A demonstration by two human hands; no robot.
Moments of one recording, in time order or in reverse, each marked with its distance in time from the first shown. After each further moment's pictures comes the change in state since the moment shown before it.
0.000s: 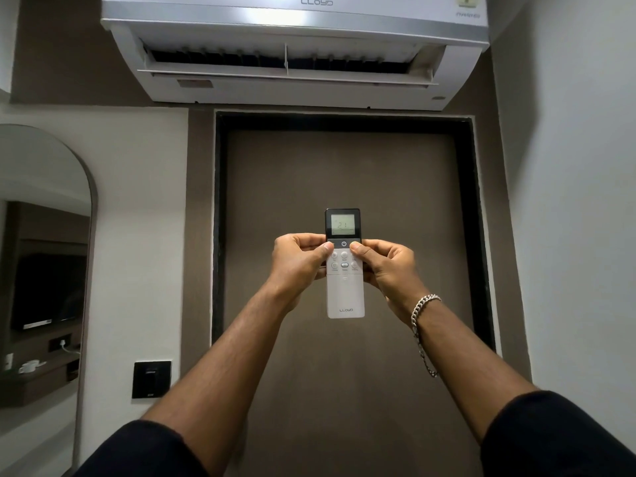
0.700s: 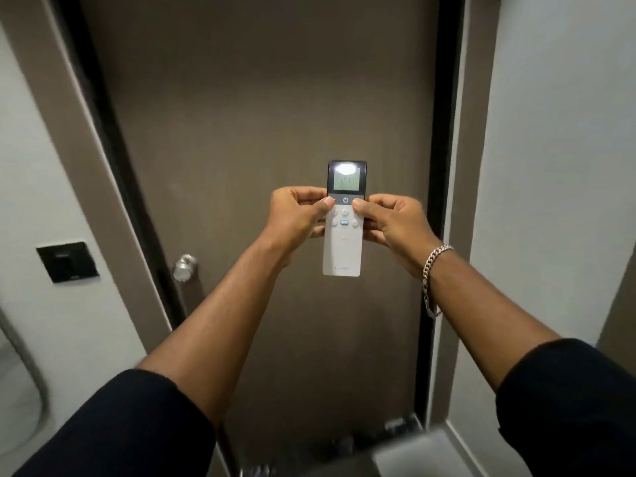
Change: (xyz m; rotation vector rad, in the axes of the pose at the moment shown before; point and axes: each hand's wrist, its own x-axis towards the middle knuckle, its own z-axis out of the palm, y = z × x) left_hand -0.066 -0.144 0.095 -0.033 -0.189 -0.399; right_hand -0.076 0.126 -0.116 -0.217 0.146 0.389
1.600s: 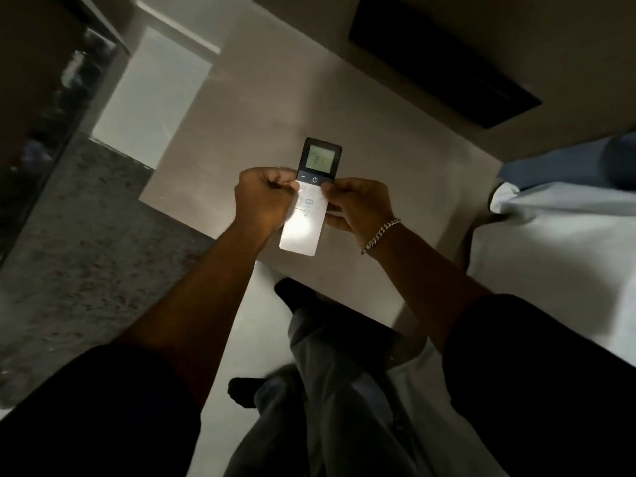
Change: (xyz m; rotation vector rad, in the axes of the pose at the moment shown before) left_hand -0.390 -0.594 0.392 0.350 -0.891 -0.867; right_hand -0.434 0.563 -0.300 0.146 1.010 1.227
